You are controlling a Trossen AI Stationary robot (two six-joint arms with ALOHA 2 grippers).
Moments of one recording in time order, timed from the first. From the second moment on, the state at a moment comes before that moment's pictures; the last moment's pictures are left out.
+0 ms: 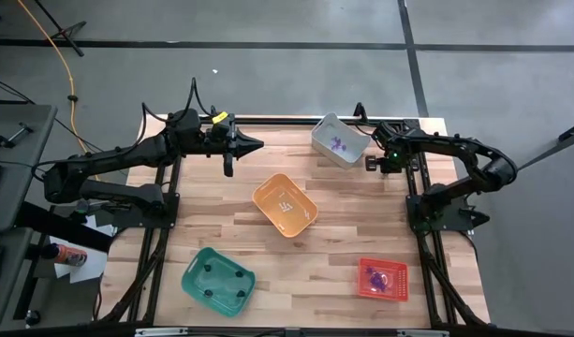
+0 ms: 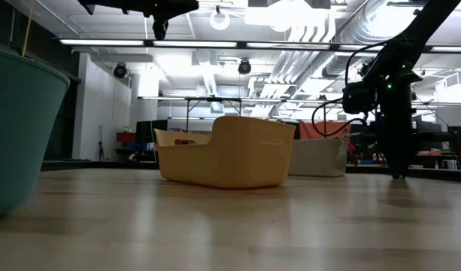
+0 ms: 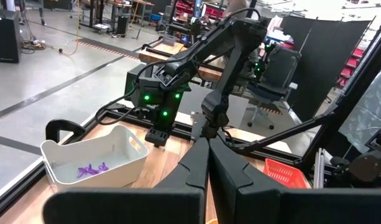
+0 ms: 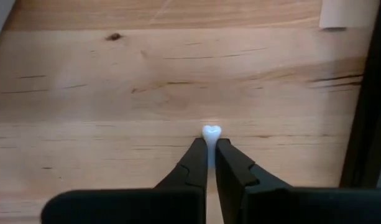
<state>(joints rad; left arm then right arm) 0.38 1.04 0.84 0.12 0.30 -0.21 -0.91 1.43 0.58 -0.71 0.05 0.67</state>
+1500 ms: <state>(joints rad) 0.42 1.04 0.84 0.12 0.30 -0.22 -0.48 0.88 0.57 0.17 -0.29 0.75</state>
